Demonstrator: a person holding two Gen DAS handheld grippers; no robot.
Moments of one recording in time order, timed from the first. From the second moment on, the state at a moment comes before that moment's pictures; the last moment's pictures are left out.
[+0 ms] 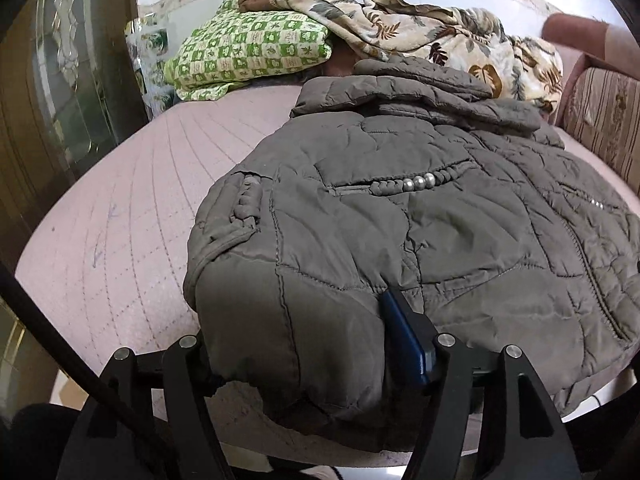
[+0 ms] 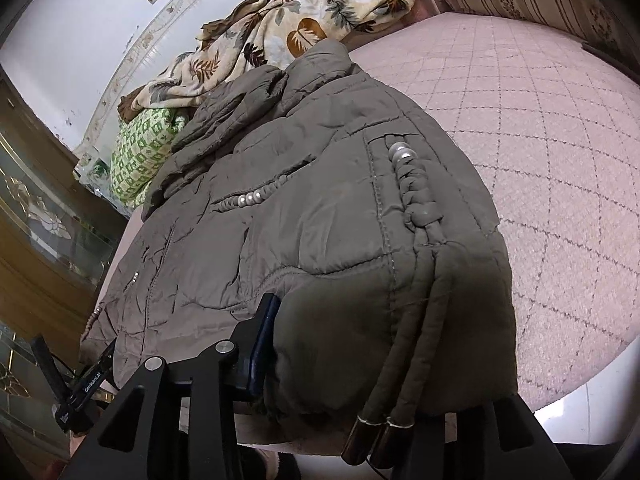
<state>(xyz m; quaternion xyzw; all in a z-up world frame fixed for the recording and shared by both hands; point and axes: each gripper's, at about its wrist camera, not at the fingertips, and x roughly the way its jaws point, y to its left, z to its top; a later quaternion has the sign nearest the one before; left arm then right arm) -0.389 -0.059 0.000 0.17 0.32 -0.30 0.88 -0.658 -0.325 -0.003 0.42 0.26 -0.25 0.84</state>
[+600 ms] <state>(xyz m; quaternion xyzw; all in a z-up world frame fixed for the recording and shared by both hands) -0.415 -0.047 0.029 0.15 0.22 -0.33 0.91 -0.670 -0.301 0.046 0.32 0.19 -0.25 0.89</state>
